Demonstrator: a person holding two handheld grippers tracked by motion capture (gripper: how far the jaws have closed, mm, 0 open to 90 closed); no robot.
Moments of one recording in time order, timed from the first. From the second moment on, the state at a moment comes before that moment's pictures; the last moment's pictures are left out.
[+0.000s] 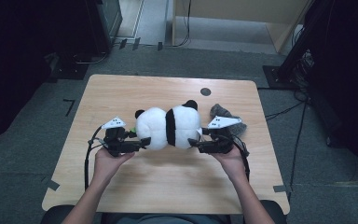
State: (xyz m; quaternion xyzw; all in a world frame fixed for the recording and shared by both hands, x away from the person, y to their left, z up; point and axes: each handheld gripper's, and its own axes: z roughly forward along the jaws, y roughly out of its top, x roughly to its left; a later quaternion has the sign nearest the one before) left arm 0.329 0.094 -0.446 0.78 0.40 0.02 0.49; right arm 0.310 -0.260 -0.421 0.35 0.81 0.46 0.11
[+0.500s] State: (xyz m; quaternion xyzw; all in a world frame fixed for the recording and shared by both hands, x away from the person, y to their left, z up) left arm 0.329 0.085 -0.460 0.79 0.39 0.04 0.46; right arm 0.314 -0.258 -0.424 0.38 0.81 0.43 0.09
